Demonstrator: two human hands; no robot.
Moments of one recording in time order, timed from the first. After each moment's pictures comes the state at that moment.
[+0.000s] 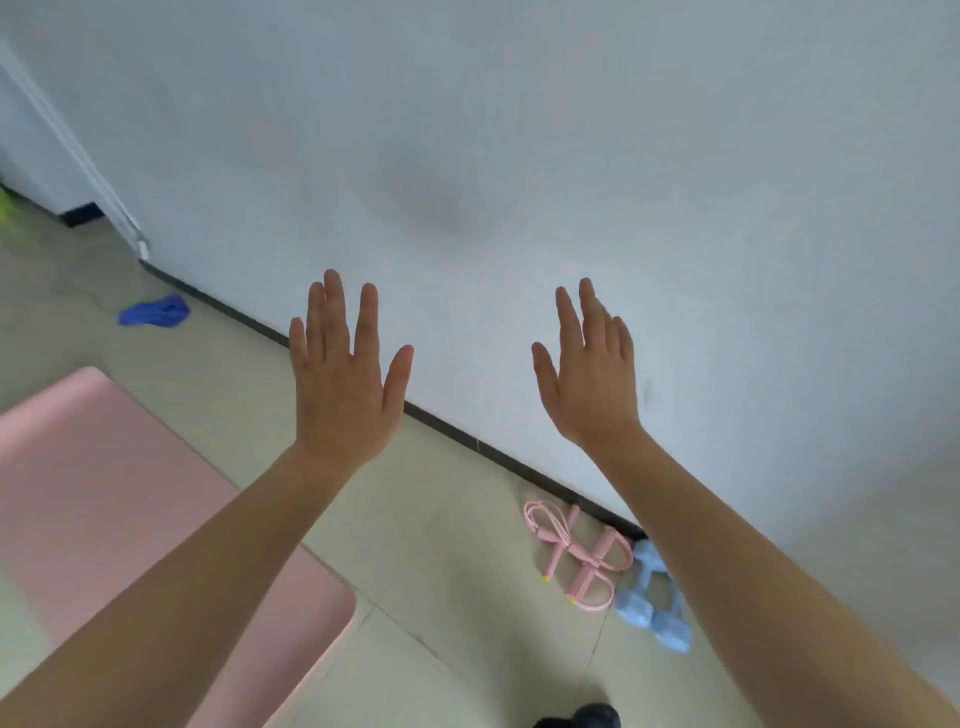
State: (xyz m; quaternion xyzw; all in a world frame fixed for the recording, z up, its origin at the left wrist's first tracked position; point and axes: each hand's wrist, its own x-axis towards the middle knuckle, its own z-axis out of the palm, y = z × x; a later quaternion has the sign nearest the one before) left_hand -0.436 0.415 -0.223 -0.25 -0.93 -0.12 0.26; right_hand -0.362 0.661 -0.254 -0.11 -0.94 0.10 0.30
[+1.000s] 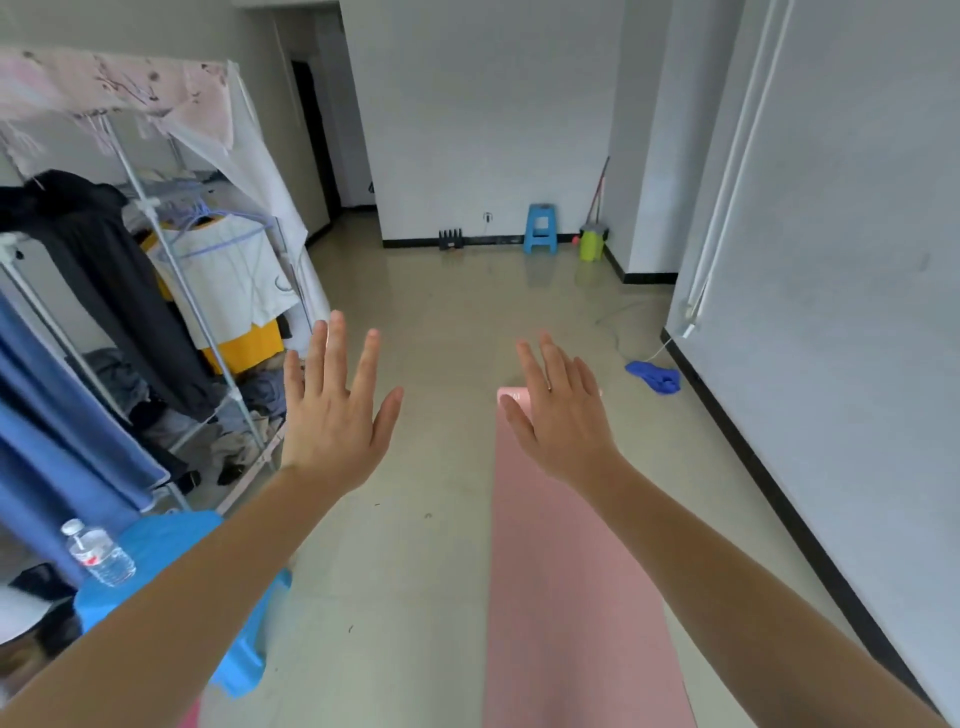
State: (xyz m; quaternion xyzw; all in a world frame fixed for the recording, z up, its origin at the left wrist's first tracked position) left_hand -0.309 -0.406 -0.097 0.23 -0.91 0.12 0.32; right_hand -0.496 -0.217 -0.127 0.44 -0.85 0.18 0.25
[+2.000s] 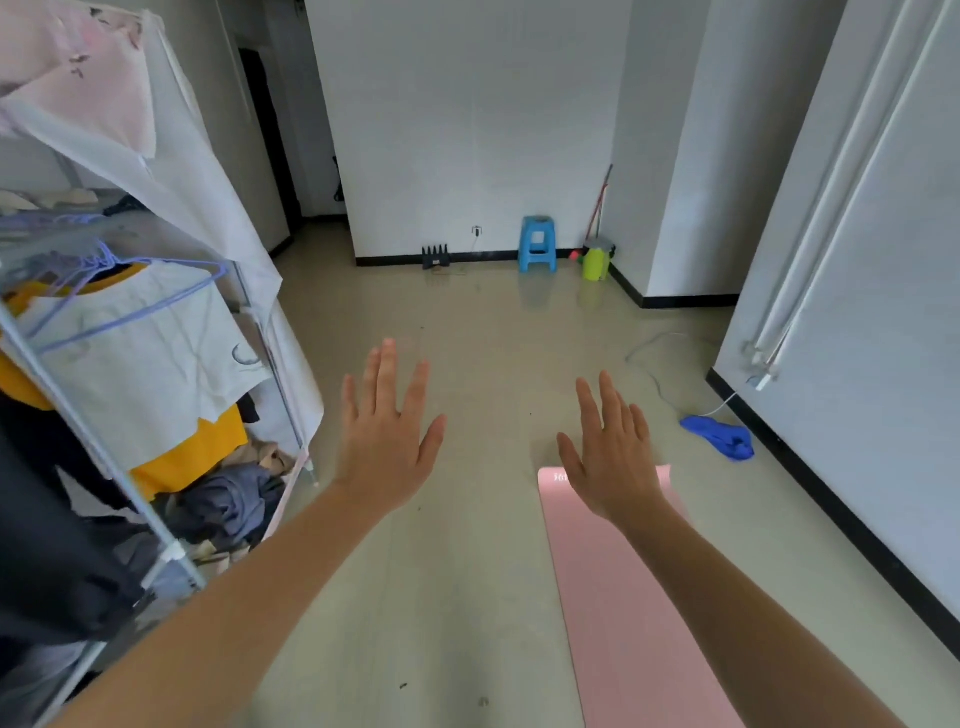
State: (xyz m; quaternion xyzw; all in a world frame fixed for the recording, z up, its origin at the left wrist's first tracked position) left_hand -0.671 -0.988 -0.150 0.15 -0.95 0.06 0.28; right_hand -0.828 -0.761 -0.195 0.32 -0.92 0.14 0.18
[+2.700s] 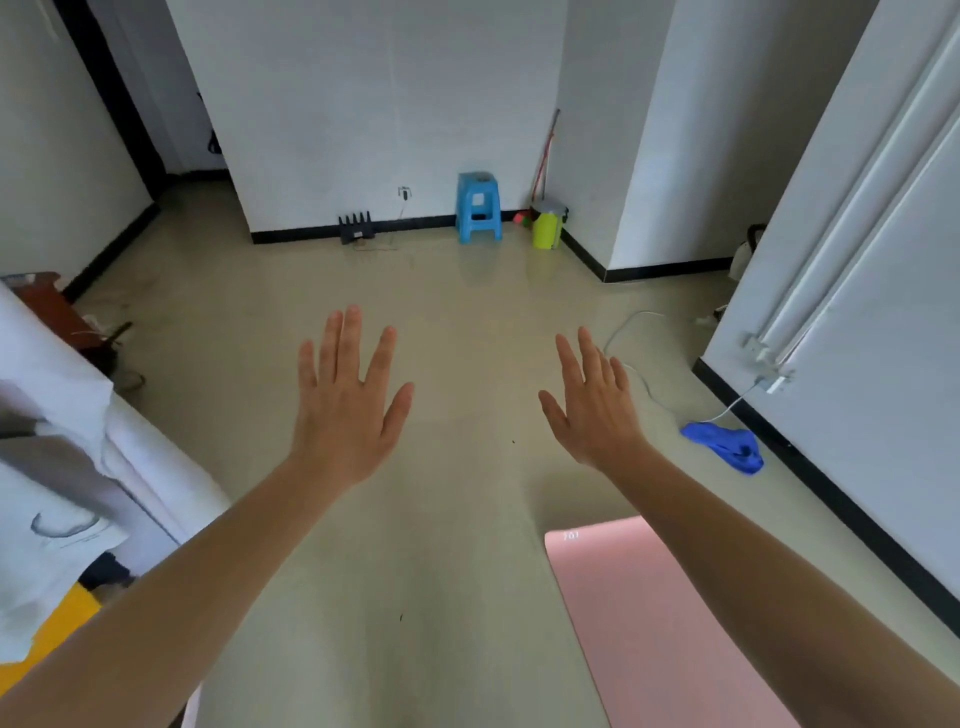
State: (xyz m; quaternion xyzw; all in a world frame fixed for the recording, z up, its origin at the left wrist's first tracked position) left_hand -1.104 -1.405 -0.149 0.09 -0.96 0.05 0.26; right_hand -1.250 -1.145 -0.188 0.27 -0.95 0.08 0.16
